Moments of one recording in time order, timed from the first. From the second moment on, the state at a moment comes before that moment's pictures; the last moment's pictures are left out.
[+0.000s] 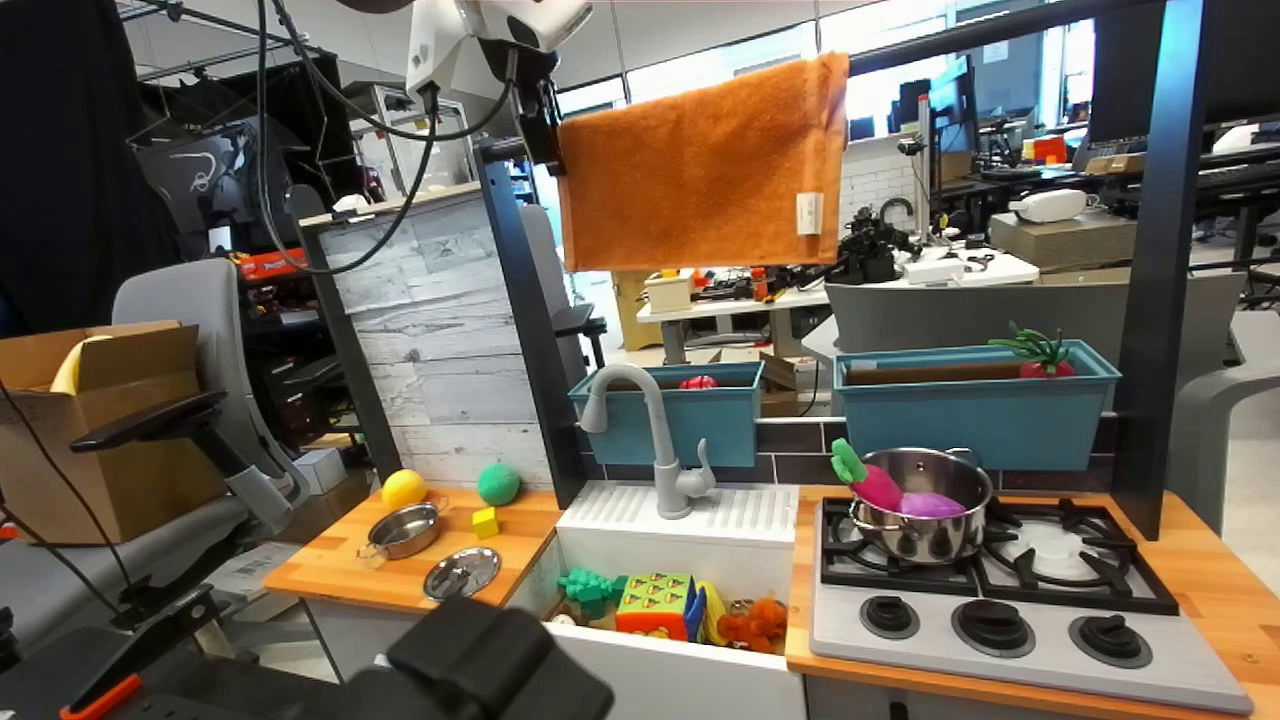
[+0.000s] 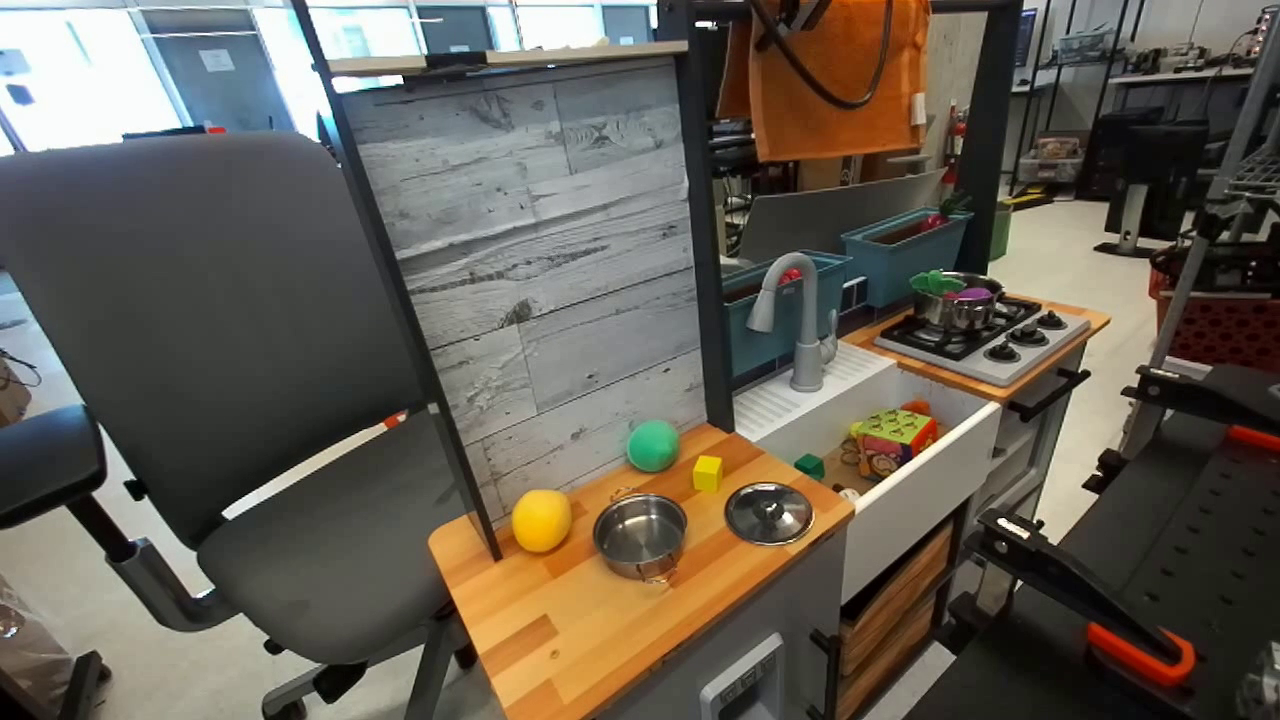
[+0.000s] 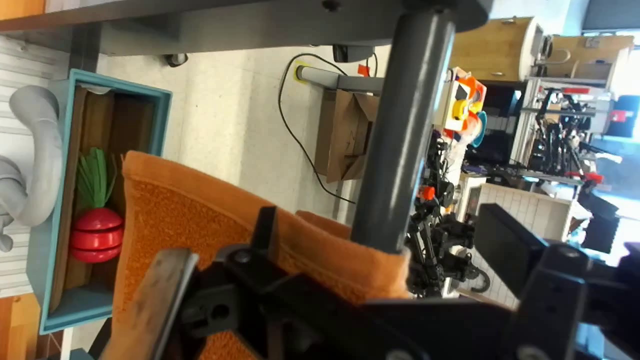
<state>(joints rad) -0.08 0.35 0.02 -1.78 0.95 2.78 0.37</state>
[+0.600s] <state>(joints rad) -0.11 0.31 -0.01 -1.84 1.09 2.82 0.39</state>
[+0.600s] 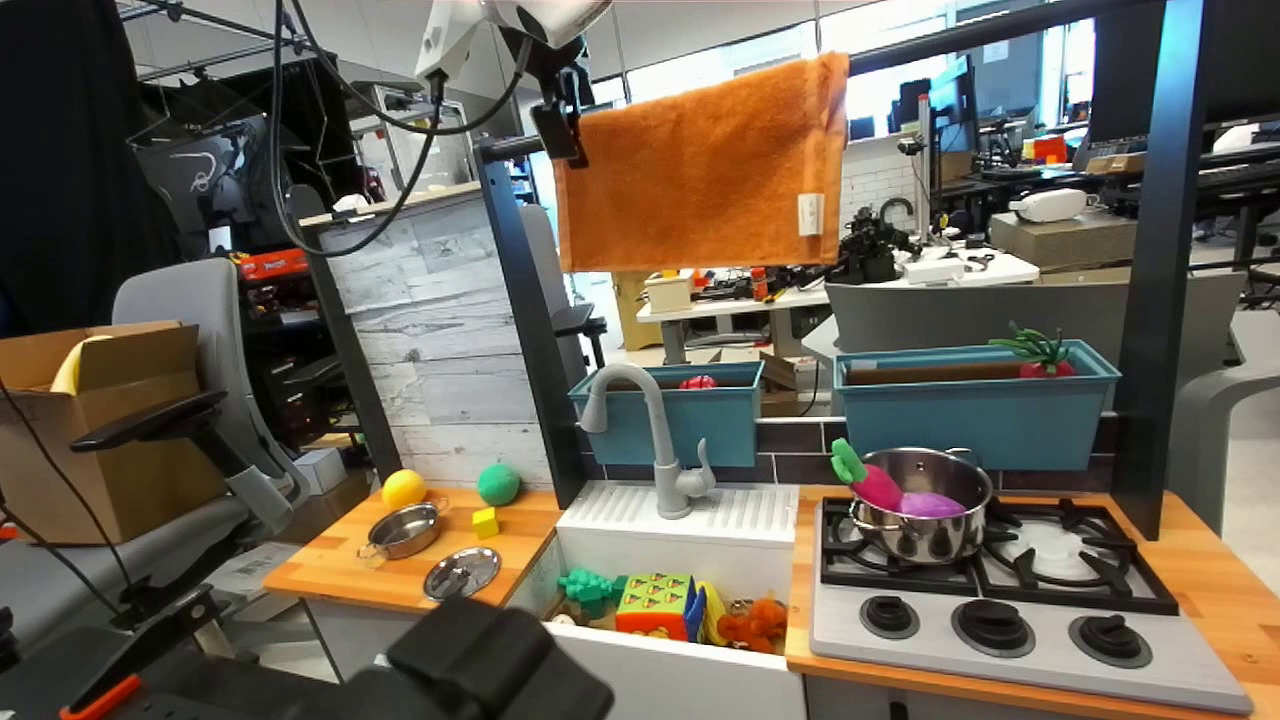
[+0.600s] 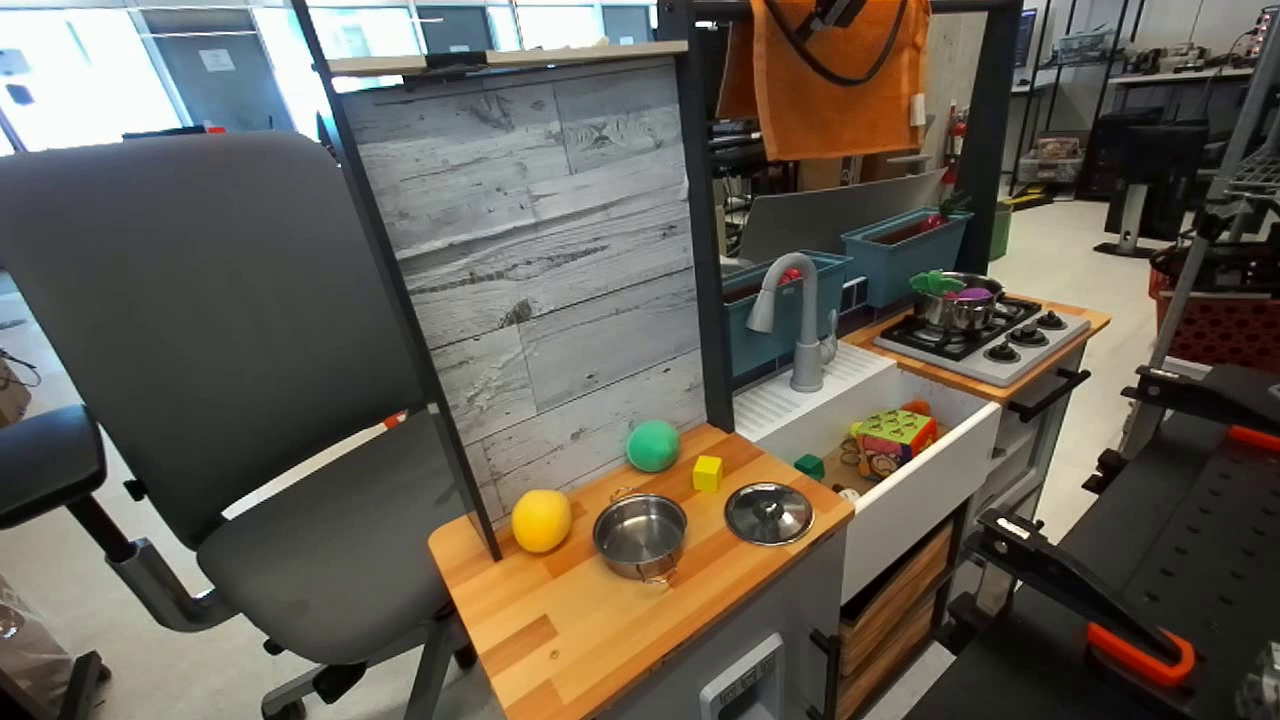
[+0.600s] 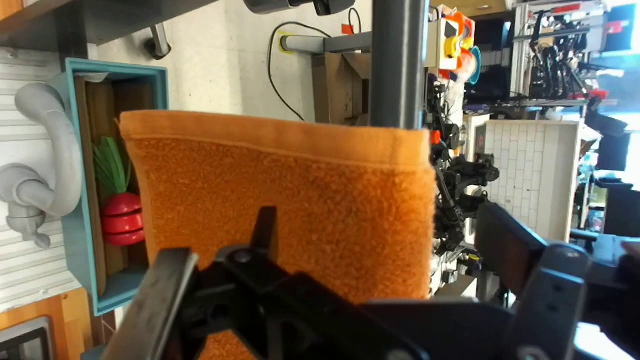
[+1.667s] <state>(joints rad) -0.10 0.30 -0.03 -1.84 1.09 2.82 0.40</state>
